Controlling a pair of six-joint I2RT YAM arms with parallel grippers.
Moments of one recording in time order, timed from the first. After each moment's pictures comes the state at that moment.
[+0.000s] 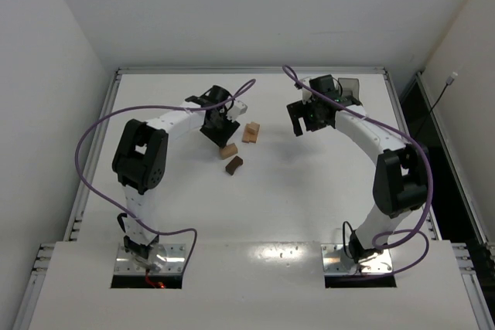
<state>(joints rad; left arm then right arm) -0.42 1.98 1.47 -0.64 0.05 0.25 0.28 1.70 1.27 -0.51 -0.01 -0.08</state>
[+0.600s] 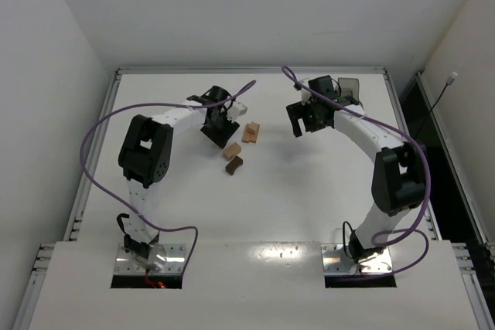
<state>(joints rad) -0.40 2.06 1.52 -0.63 0.09 0.31 0.28 1.71 1.27 -0.51 -0.01 -0.08</state>
